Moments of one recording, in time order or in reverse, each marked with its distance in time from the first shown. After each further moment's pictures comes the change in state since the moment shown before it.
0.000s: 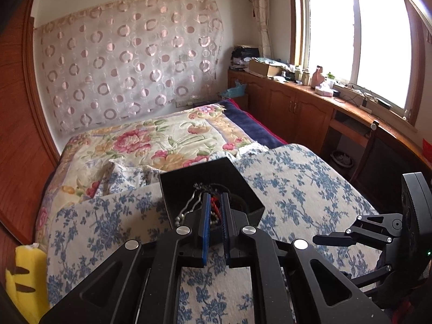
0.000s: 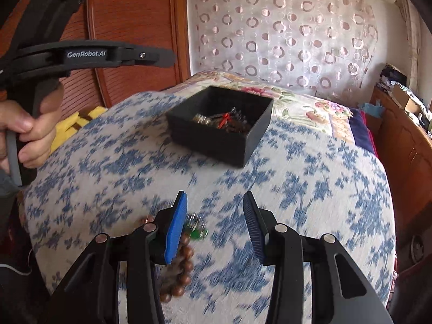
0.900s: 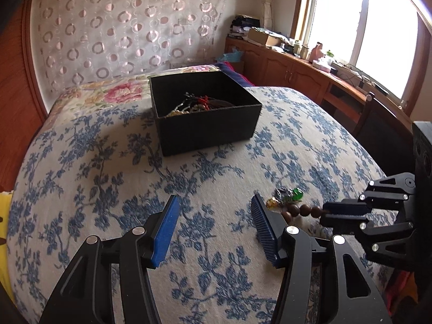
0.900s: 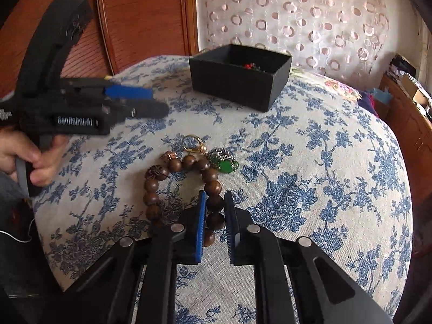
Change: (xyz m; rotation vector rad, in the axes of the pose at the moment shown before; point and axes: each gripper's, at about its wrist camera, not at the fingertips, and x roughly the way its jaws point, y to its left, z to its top) left arm 0.014 0.002 -0.104 -0.077 0.163 -0.073; right arm 0.000 0.022 -0.046 -0.019 0.104 0.030
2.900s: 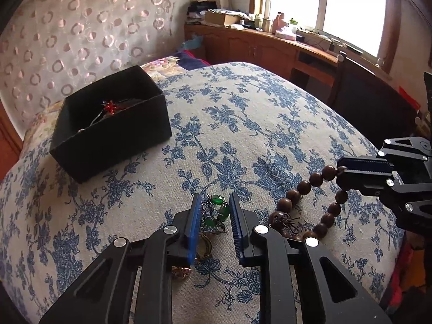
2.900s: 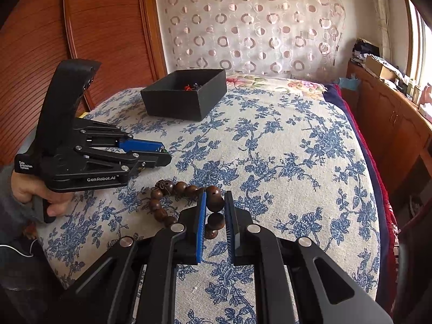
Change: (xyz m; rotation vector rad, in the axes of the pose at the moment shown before) left arm 0.048 -0.084 0.015 0.194 0.074 -0.073; right arm -0.054 -0.055 -0.035 0.167 -0.115 -0.083
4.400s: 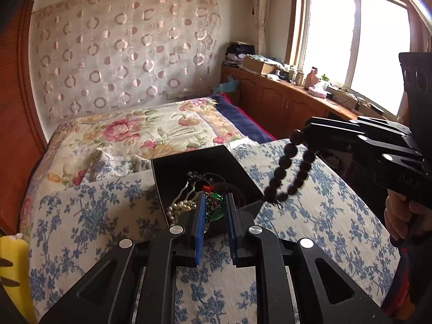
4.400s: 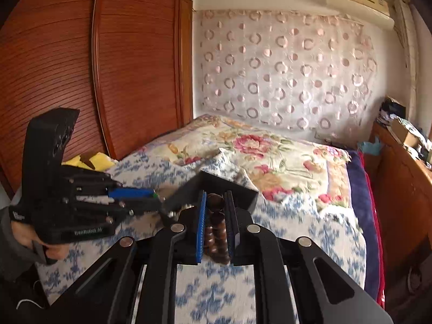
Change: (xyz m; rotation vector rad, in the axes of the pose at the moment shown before) left arm -0.071 0.099 0.054 -0.158 -0.215 0.083; right arm 0.028 0.035 0.182 -0.179 -0.209 0.089
